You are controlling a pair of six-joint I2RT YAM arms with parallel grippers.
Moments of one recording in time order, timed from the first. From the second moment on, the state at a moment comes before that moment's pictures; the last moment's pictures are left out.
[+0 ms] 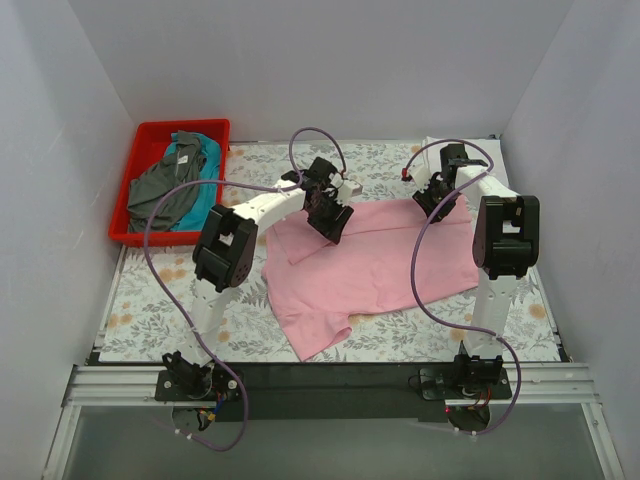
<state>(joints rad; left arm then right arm) -0.59 2.26 1.84 -0.71 0.34 0.18 0.04 2.12 1.61 -0.75 -0.23 -0.84</state>
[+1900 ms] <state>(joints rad) -0.17 2.32 1.92 -0.73 0.39 0.08 0.04 2.18 1.72 -0.77 -0.26 -0.76</state>
